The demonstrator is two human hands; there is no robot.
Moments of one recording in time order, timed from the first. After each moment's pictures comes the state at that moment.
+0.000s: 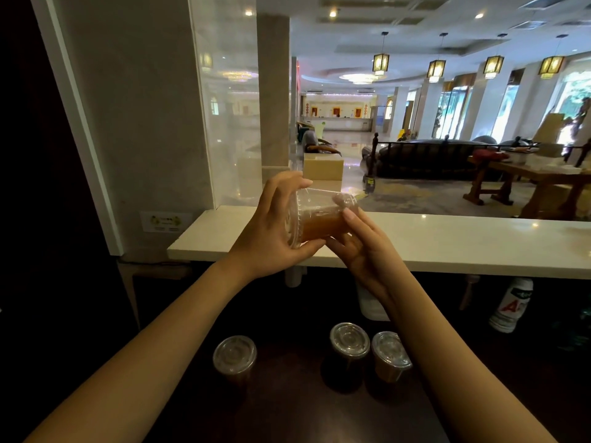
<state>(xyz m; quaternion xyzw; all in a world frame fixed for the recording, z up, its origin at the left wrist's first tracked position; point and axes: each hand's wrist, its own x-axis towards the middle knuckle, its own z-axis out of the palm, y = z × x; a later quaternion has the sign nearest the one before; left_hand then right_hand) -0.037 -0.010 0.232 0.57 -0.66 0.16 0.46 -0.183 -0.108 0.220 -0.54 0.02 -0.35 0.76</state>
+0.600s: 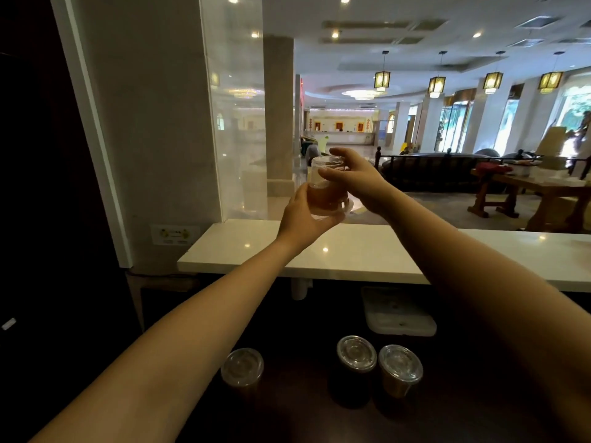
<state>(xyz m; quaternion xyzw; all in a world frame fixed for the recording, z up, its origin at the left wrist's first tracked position) -0.027 -0.091 0.244 0.65 -0.52 -0.01 0.56 -0.127 -0.166 0.316 -0.80 0.17 -0.36 0.44</state>
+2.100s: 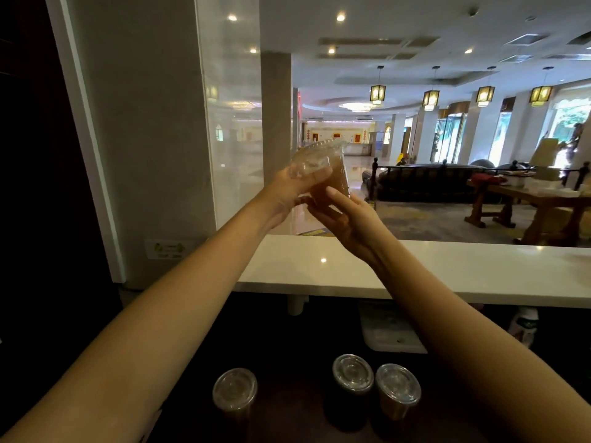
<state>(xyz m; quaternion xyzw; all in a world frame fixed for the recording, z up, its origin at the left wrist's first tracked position) -0.011 -0.080 0.325 0.52 -0.53 -0.24 0.62 -0.140 -0.149 0.287 -0.54 0.02 -0.34 0.77</state>
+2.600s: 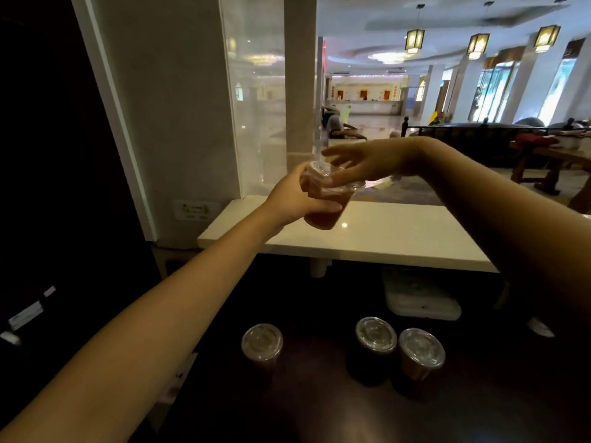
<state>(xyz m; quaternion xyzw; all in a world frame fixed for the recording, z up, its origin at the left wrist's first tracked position) 0.004 -0.043 0.269 0.66 -0.49 -0.20 0.54 -0.124 -0.148 0.351 -0.95 0.18 0.01 0.25</state>
